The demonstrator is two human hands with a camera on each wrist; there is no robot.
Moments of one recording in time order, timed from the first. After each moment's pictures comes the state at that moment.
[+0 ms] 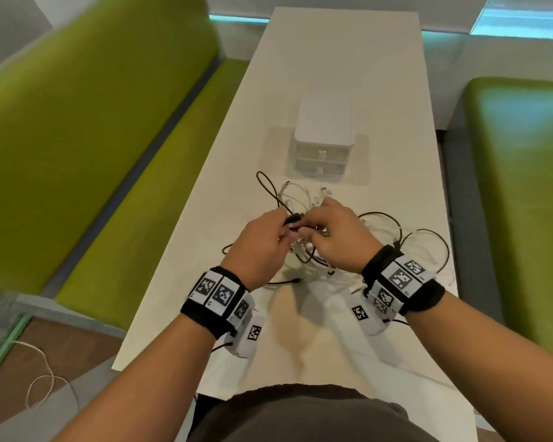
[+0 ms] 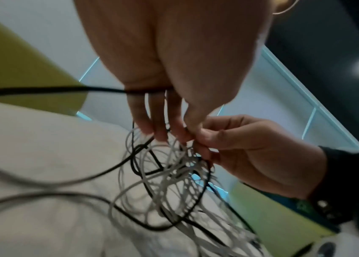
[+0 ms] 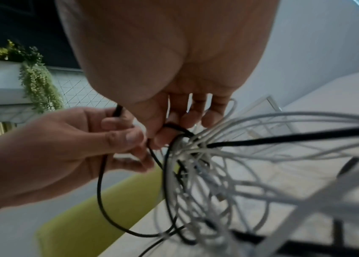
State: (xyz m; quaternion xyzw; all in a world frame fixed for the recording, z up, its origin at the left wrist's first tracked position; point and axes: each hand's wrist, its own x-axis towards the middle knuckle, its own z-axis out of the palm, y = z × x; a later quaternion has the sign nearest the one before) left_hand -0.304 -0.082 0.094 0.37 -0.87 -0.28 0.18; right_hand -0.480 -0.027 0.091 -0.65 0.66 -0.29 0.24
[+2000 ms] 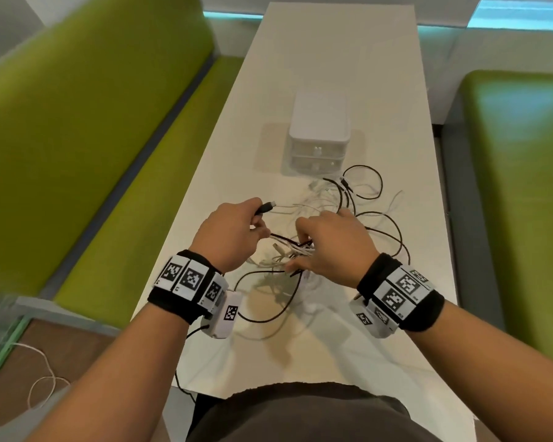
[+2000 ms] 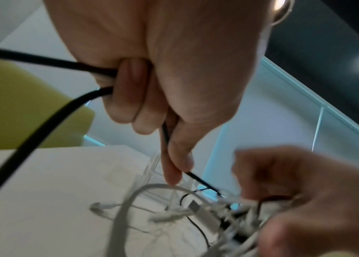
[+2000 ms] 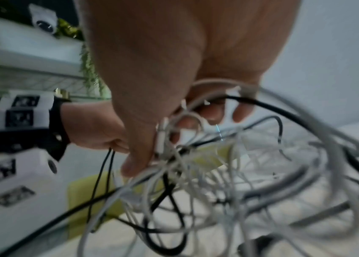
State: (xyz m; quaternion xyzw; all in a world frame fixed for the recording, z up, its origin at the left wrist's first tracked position) left_hand -0.282 -0.112 0.110 0.46 -0.85 -0.25 0.08; right_hand -0.471 -0.013 0.091 -0.73 0.67 -0.09 0.09
